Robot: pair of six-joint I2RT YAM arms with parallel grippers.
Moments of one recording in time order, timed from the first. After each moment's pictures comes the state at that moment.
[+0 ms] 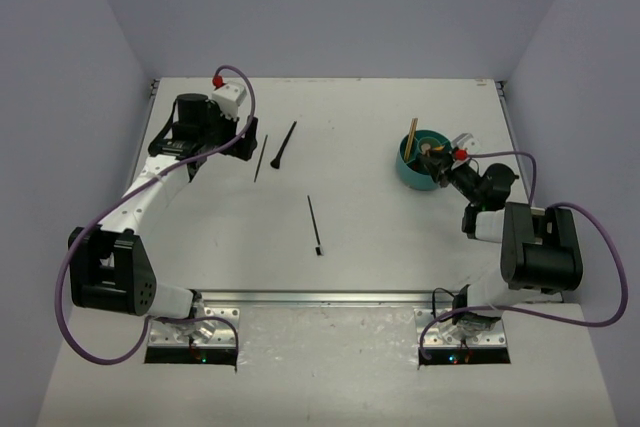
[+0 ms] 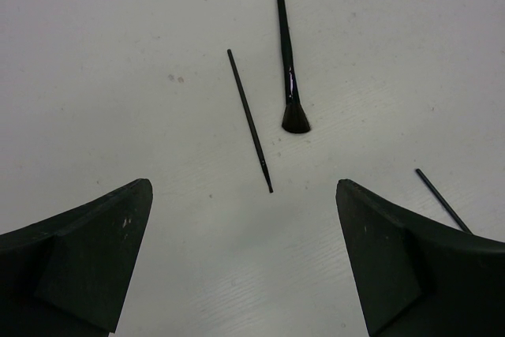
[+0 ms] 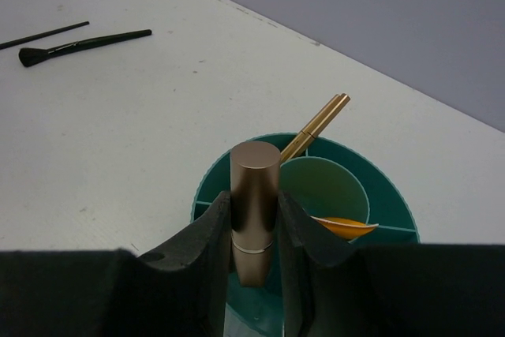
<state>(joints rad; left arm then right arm) -0.08 1.39 1.08 -0.28 0.23 0.18 -0.19 1.55 0.36 1.18 -0.78 -0.16</state>
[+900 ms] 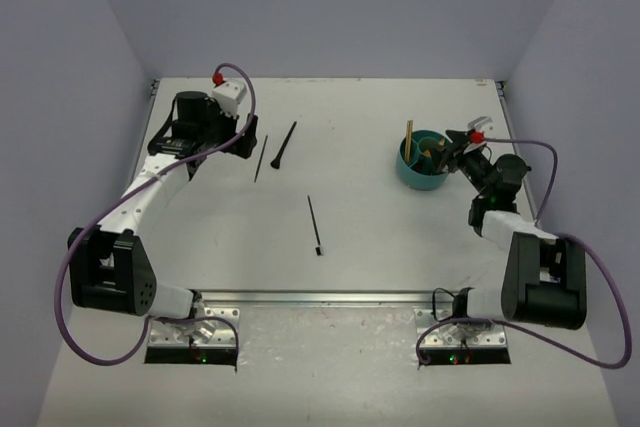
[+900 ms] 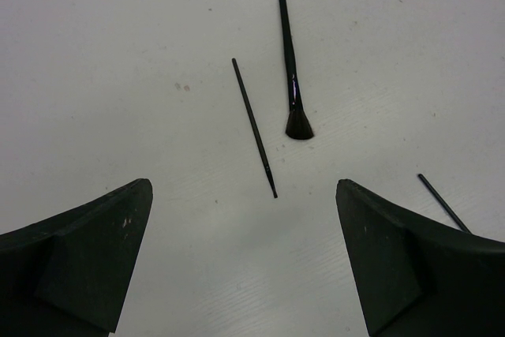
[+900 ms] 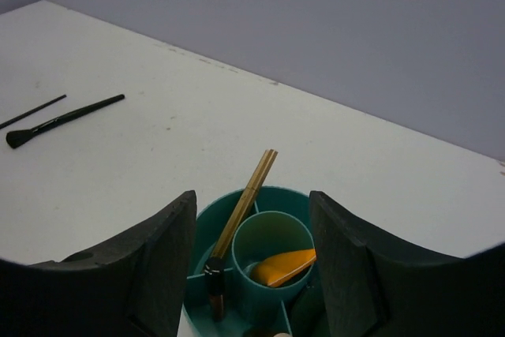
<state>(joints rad) -0.08 1.39 1.10 -0.28 0.23 0.19 -0.19 1.36 0.42 1.02 -0.67 -0.04</state>
